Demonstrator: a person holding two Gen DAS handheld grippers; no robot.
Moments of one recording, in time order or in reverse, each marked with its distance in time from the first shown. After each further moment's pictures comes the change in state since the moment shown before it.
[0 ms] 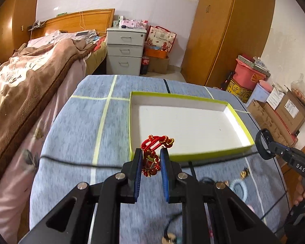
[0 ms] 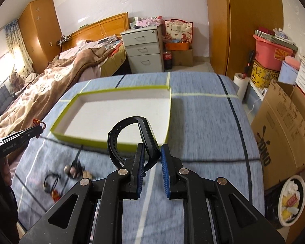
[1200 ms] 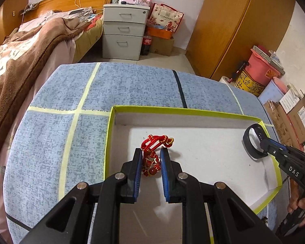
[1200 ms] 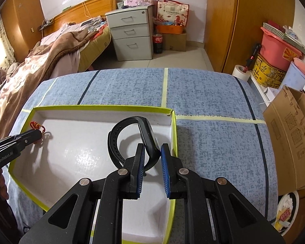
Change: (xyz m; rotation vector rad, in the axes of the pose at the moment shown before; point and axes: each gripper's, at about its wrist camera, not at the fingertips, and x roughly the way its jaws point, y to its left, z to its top) left arm 0.115 -0.004 0.050 -0.037 0.162 -0.017; right arm 0.116 -0.003 0.063 -0.008 0.148 -0.095
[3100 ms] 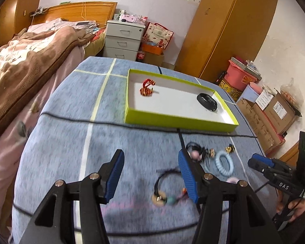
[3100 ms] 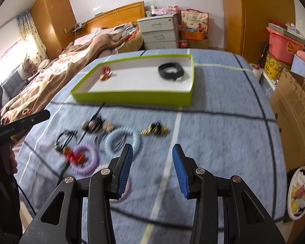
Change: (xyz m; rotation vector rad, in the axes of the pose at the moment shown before) left arm -0.129 0.016 -0.133 -0.029 -0.144 -0.081; right arm -0.110 0.016 -0.152 -0.055 -0.071 0.205
